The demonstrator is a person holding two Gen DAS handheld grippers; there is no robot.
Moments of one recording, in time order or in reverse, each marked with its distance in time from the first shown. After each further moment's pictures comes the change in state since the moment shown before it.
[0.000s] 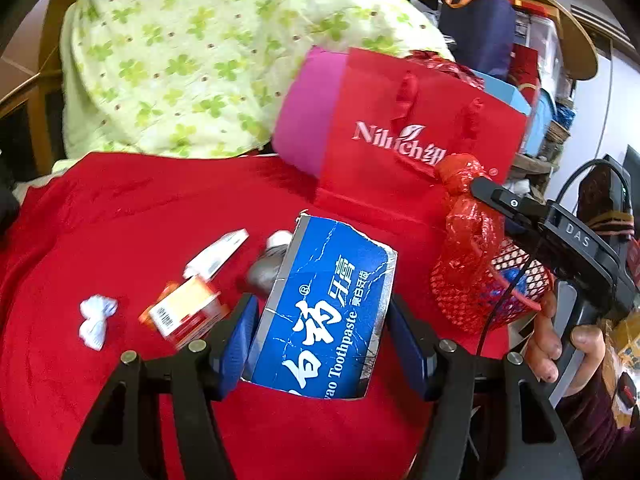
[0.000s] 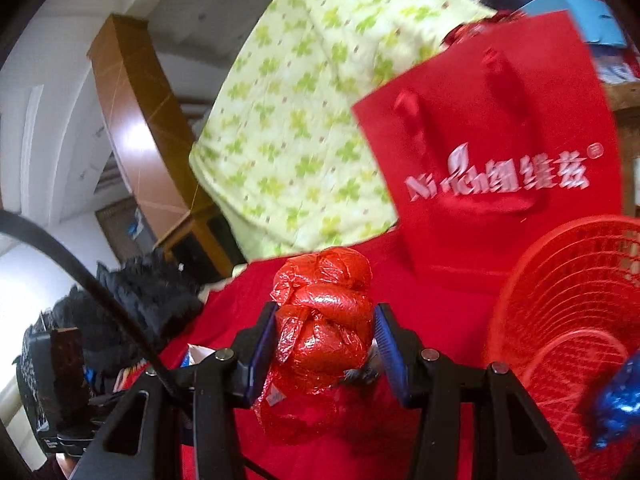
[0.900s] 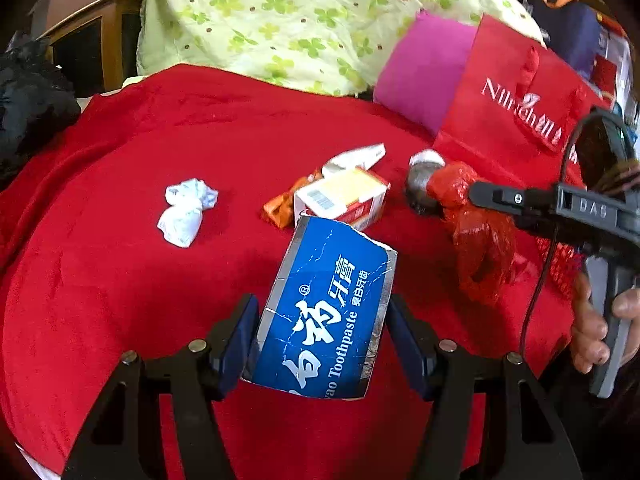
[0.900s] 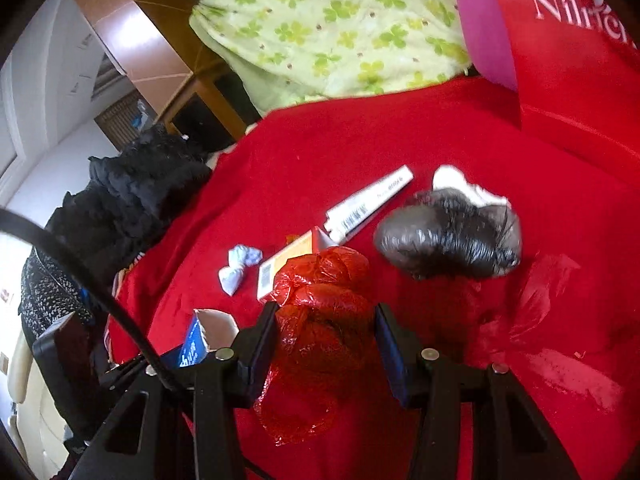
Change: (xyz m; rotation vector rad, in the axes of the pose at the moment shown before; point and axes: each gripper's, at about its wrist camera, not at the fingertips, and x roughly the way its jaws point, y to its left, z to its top) left arm 0.006 0.136 -0.097 -0.183 0.109 0.179; right arm 0.164 0.063 -0.102 -0.048 0.526 0.068
